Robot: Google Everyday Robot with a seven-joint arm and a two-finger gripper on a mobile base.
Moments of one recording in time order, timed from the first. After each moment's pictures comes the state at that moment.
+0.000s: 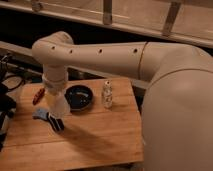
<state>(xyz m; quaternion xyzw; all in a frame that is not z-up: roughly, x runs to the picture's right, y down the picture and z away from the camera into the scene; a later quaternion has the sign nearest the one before) -0.222 0.040 0.627 -0.37 -0.05 0.22 0.90</state>
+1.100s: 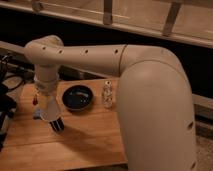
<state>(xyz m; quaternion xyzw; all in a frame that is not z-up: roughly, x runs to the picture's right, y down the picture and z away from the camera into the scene) -0.260 0.052 0.644 -0.41 -0.06 0.17 0.90</state>
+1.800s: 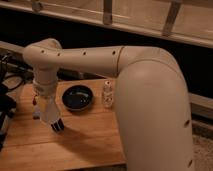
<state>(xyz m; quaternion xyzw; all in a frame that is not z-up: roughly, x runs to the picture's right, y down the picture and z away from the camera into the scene) -0.268 0.069 0.650 -0.41 -0.06 0.16 0.89</state>
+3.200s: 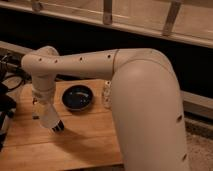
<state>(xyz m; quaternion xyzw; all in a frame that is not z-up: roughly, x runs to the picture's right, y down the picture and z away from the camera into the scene) -0.279 0.092 0.663 -0.41 -0.07 0.15 0.90</state>
